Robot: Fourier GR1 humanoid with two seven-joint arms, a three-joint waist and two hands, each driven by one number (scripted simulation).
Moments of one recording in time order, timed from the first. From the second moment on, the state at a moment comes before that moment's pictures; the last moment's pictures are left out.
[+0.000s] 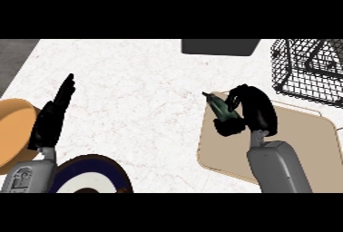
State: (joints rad) left arm -0.18 0.21 0.10 -1.46 -0.23 0.02 0.06; right arm -0.35 -0.02 0.10 -1.52 0.88 0.09 0.53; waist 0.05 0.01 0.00
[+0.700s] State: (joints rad) left arm -0.17 0.21 0.11 -1.46 -0.23 0.03 0.07; right arm -0.88 -0.11 0.03 -1.47 1.08 0.01 0.84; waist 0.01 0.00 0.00
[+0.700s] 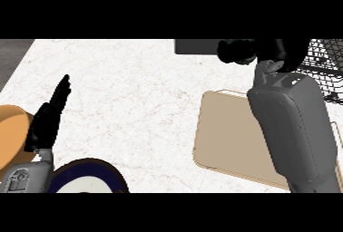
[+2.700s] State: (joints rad) left arm -0.19 0.21 0.13 -1.45 -0.23 0.01 0.06; right arm -1.13 -0.65 -0.23 -0.49 1.08 -0.07 0.15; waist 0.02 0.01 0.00
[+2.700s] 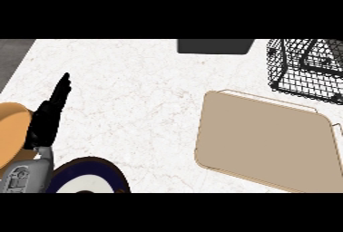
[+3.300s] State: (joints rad) left arm -0.17 0.21 0.12 -1.49 -0.24 0.01 0.07; right arm -1.10 -0.64 -0.40 -0.36 0.91 -0.10 0.11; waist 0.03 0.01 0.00
